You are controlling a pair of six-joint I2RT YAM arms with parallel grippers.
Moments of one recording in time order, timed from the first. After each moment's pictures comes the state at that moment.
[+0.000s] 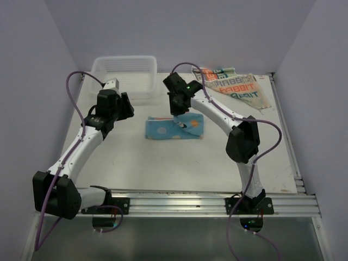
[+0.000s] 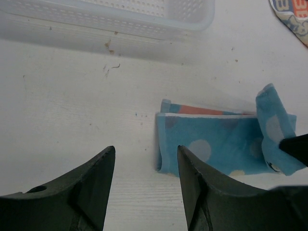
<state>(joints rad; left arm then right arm) -0.22 1.25 1.01 -0.34 -0.09 -0.40 0.69 2.09 2.02 -0.98 0.21 0.52</state>
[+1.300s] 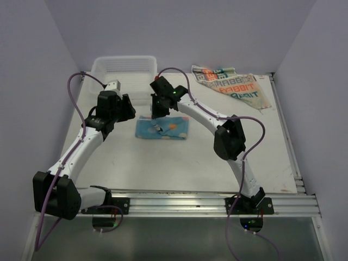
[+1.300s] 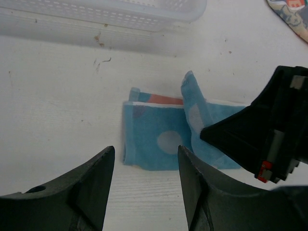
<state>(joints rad) -0.22 1.25 0.98 -0.33 -0.05 -0.40 0.77 2.27 2.17 -0.82 -0.02 0.67</state>
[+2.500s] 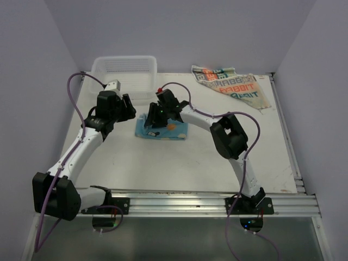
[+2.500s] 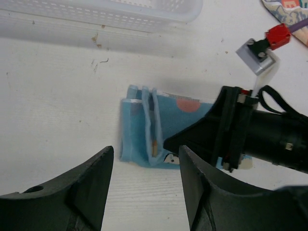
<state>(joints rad) -0.22 1.24 0.98 -0.33 -0.03 -0.40 0.73 2.29 1.81 -0.33 -0.28 0.78</state>
